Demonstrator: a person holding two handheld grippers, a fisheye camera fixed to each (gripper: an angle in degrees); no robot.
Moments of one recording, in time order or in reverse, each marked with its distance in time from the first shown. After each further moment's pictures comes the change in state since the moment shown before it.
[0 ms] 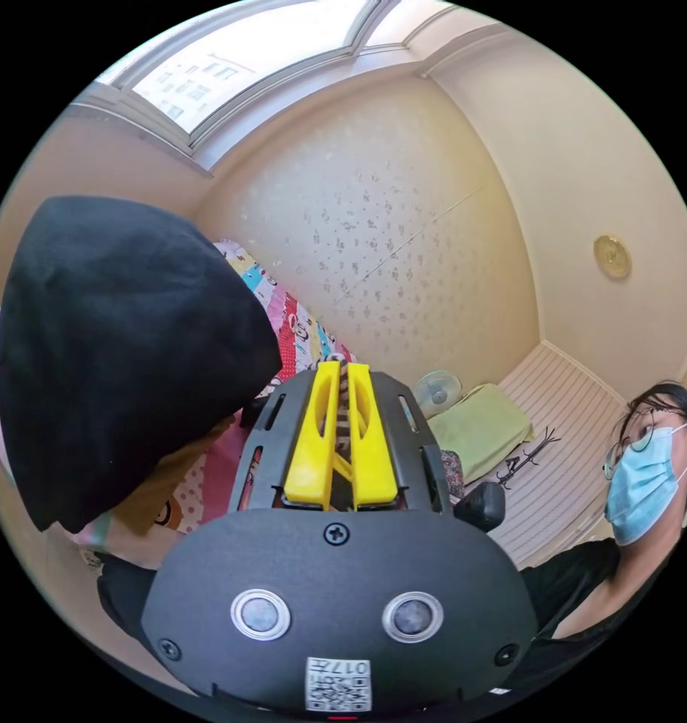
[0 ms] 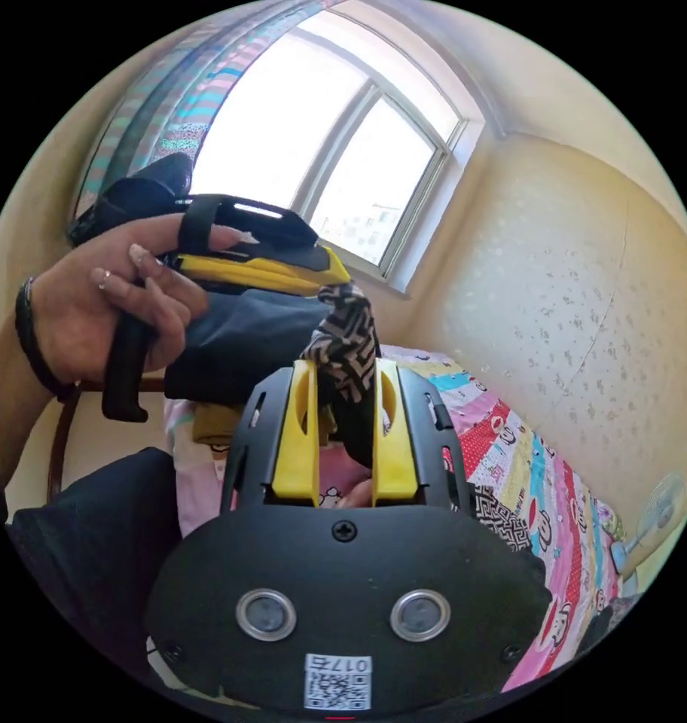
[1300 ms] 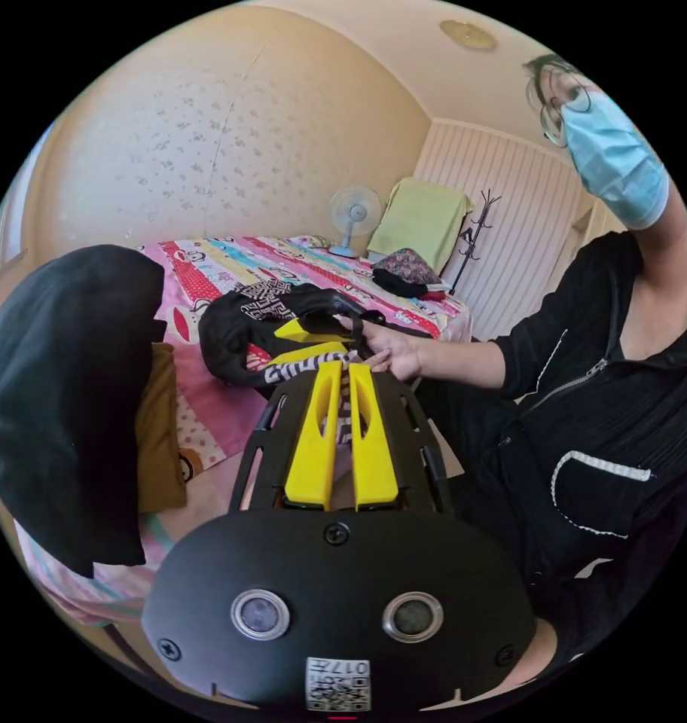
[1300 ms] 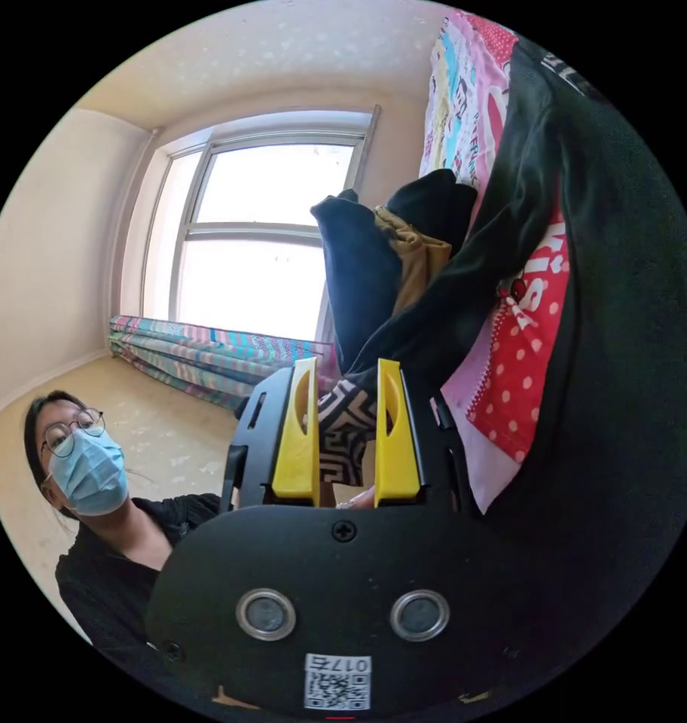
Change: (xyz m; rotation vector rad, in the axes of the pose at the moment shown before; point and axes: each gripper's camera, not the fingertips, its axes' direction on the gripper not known) left arm 0.107 0.114 0.053 -0.609 0.137 0.705; right arm 0.176 0.197 0.125 -0.168 -1.222 1.270
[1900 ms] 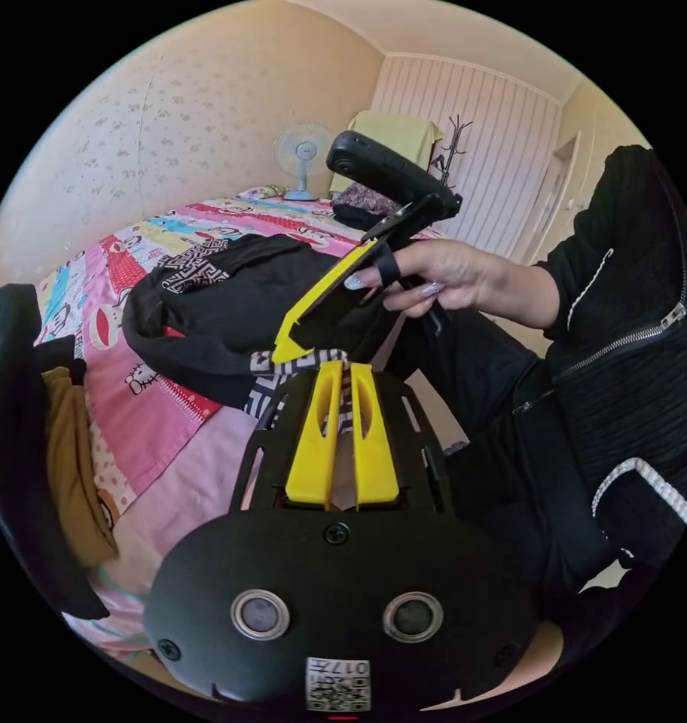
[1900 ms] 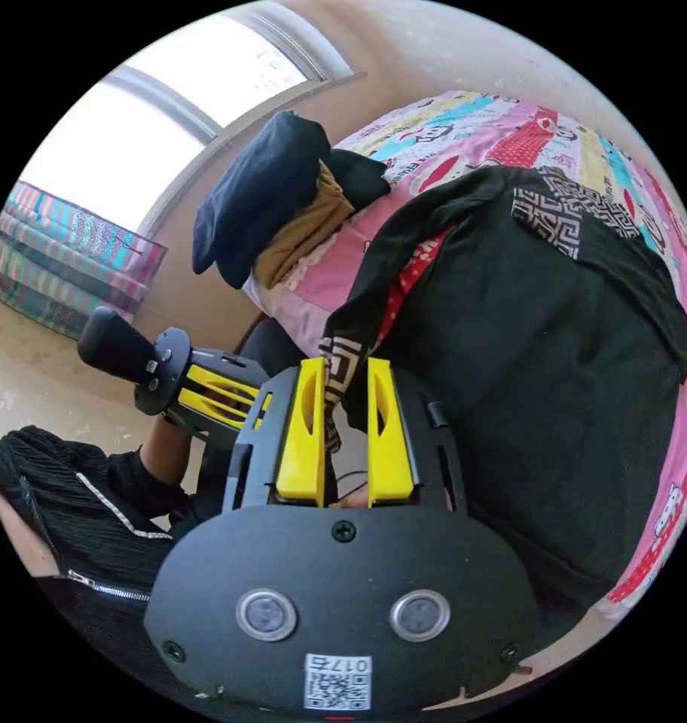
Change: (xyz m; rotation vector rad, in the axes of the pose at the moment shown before) left arm 0.087 -0.062 0.141 -0.203 0.040 0.133; right arm -0.119 0.062 0.028 -0.215 0.955 -0.188
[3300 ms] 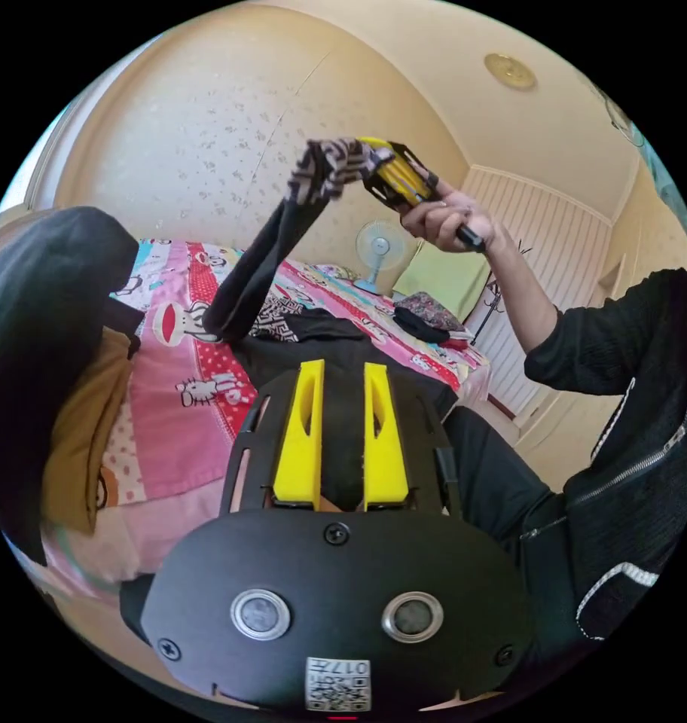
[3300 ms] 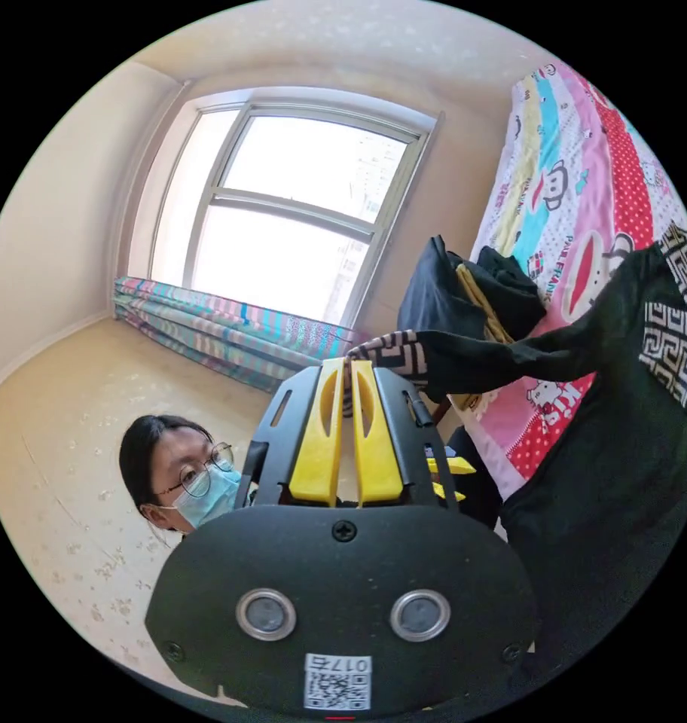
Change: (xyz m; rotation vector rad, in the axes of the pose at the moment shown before) left arm -0.072 0.007 -0.037 0.421 -0.081 -0.305; right arm 0.044 -0.139 -0.241 0.105 -0.897 0.014
